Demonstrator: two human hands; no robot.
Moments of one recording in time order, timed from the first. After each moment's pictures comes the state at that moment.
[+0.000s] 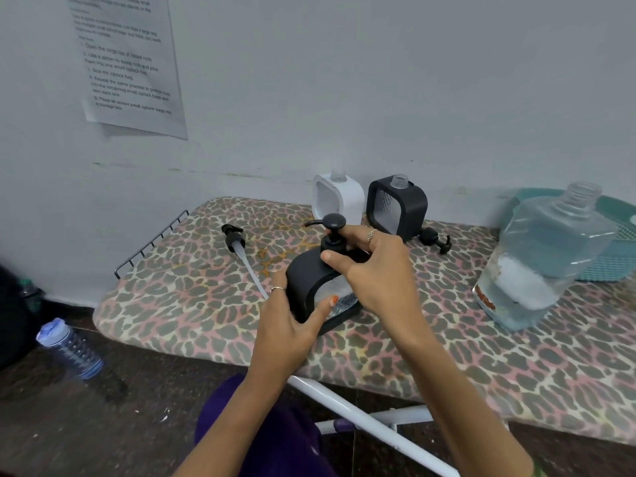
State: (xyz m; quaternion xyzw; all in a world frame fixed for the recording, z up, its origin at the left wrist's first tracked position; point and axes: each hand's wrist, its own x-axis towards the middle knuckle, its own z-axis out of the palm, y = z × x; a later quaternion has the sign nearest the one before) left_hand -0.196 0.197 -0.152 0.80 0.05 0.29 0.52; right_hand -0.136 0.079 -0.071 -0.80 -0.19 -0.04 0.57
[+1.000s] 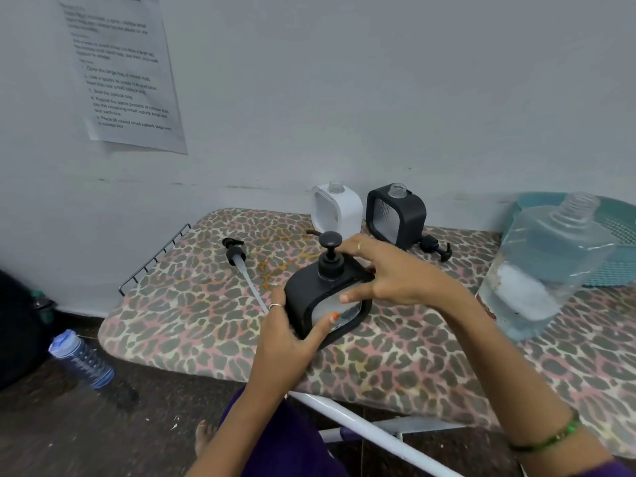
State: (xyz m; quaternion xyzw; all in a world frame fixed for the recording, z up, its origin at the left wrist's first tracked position) left_hand -0.198 0.198 -0.146 0.81 0.07 0.25 0.53; right_hand -0.085 0.046 -0.050 -0.85 -0.41 0.13 0.29
